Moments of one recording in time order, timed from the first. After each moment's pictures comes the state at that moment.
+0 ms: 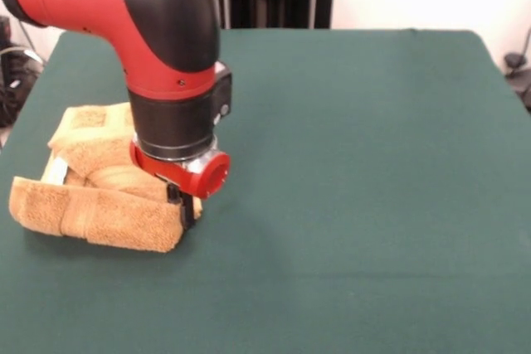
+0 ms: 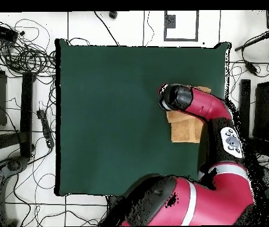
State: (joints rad) arm -0.36 -0.26 0.02 1.19 -0.05 0.54 2.05
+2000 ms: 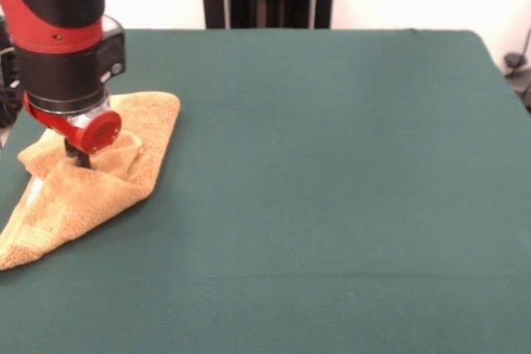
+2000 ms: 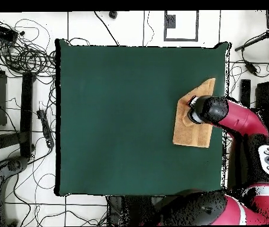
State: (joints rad) arm -0.52 -0.33 0.02 1.23 -0.20 0.61 2.05
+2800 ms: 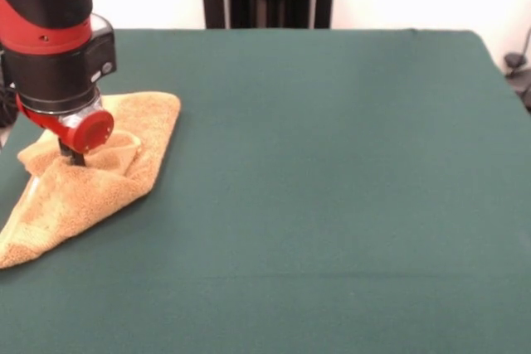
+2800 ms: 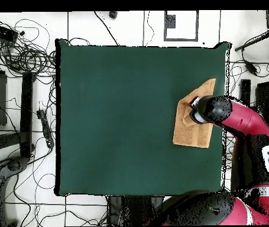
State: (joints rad) arm -0.54 -0.33 0.05 1.22 -0.21 0.64 2.05
